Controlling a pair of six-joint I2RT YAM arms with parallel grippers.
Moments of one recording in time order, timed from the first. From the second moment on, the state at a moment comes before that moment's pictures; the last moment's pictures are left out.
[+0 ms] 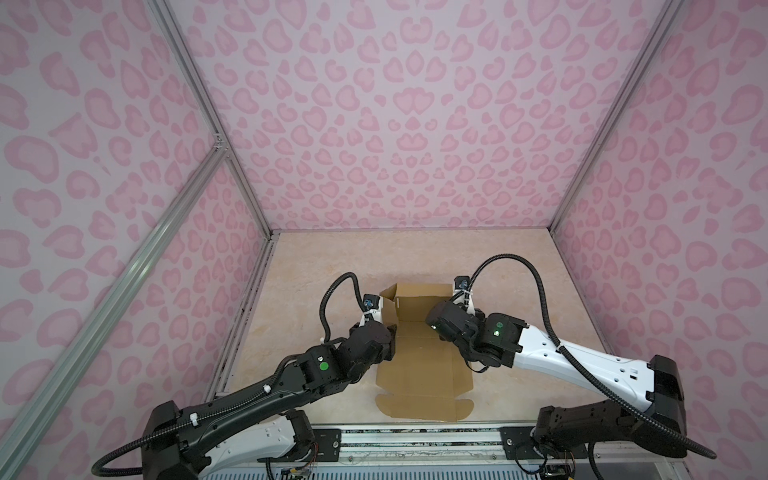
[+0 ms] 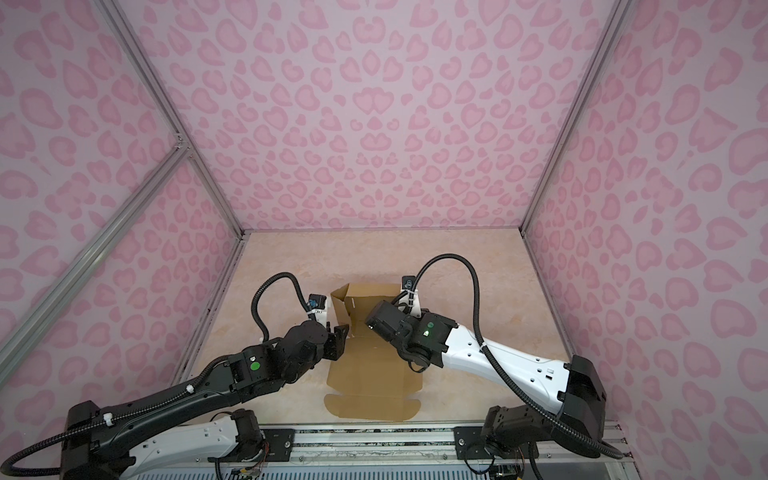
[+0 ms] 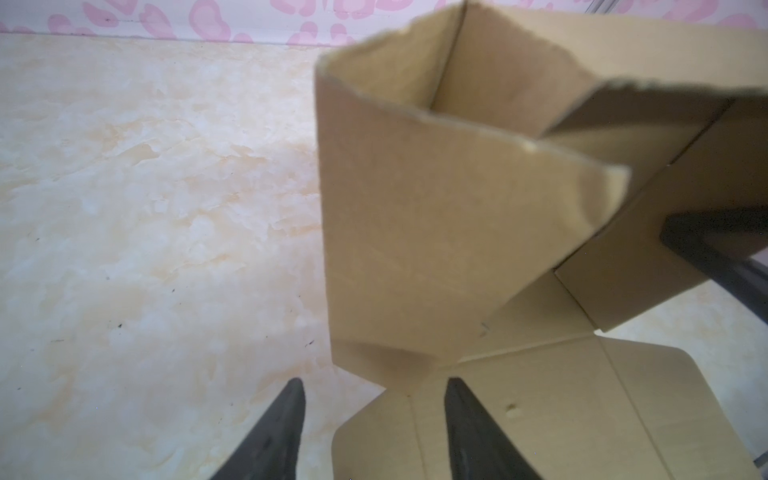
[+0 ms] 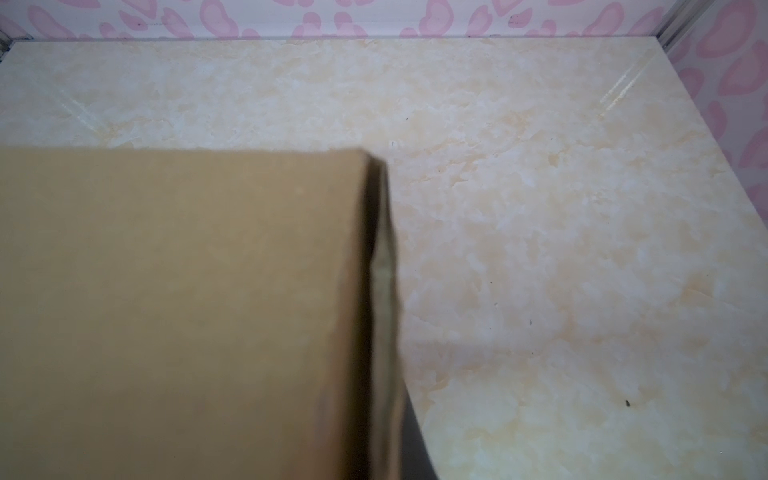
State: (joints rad) left arm -1.03 0.98 0.74 -0.41 -0.48 -0.59; right arm 1.05 1.34 1.15 -0.84 0.72 0.86
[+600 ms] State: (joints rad) left arm -0.98 0.67 0.72 -0.46 -0.36 -0.38; right arm 1.03 1.29 1.10 -0.81 0.72 0.81
